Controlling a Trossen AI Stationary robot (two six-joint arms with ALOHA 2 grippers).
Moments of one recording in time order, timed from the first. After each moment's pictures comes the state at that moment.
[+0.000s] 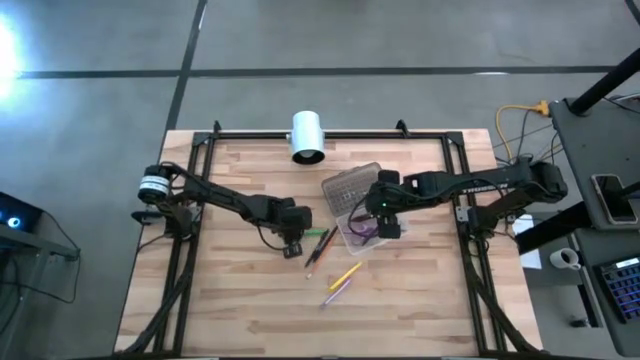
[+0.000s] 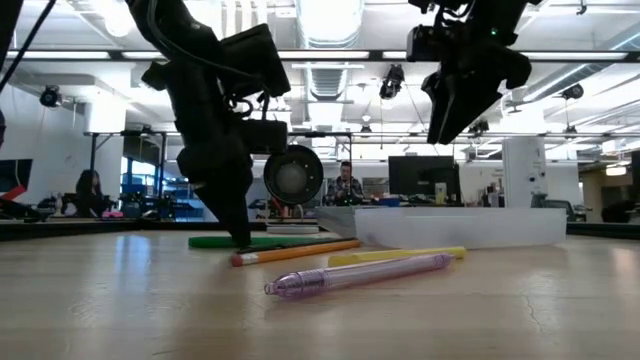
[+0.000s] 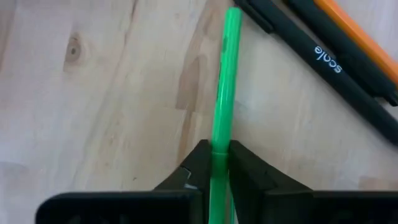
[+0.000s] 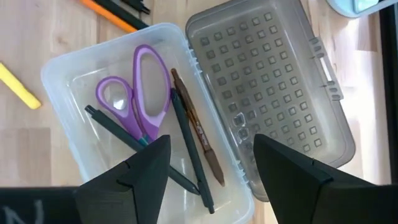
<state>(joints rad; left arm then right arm) -0.03 1.74 0.94 -0.36 -0.05 -0.23 0.00 1.41 1.05 -0.78 0.21 -0.03</state>
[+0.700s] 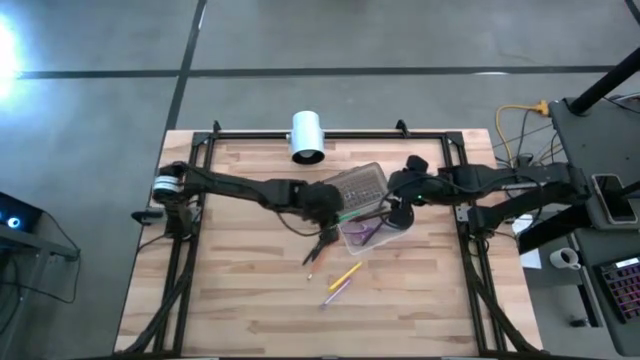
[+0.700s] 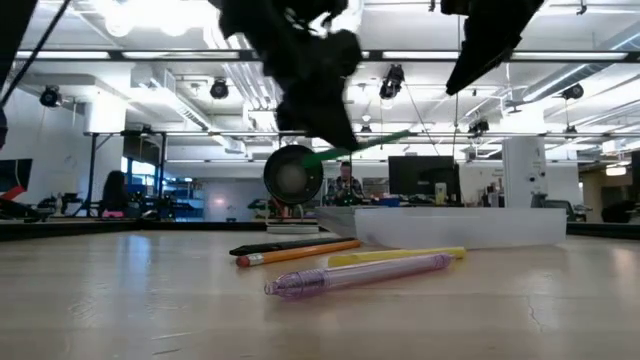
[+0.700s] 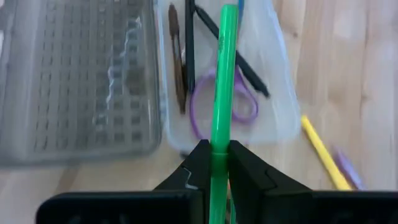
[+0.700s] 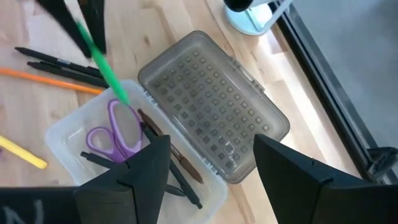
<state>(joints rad) 0.00 1.81 1.38 -0.43 -0.05 -0.27 0.04 1.15 1.04 -0.84 0.38 0.24</state>
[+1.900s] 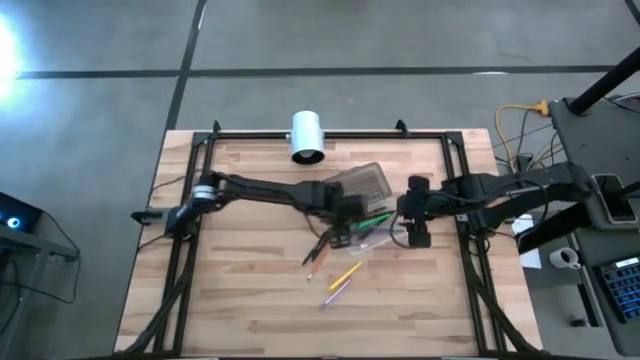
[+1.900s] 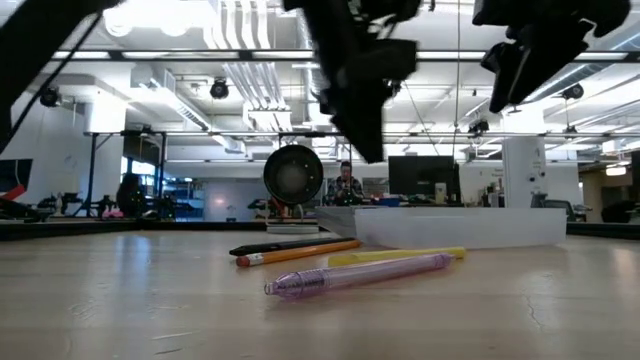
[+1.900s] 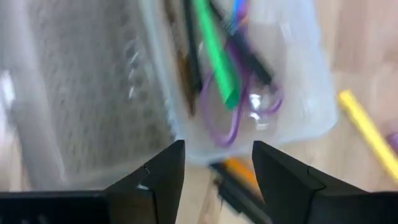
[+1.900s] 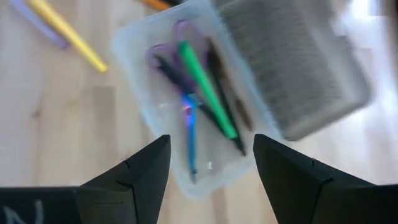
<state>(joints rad) -0.02 2.14 1.96 -0.97 -0.17 -0.11 0.13 1.09 0.94 -0.95 0.19 0.17</state>
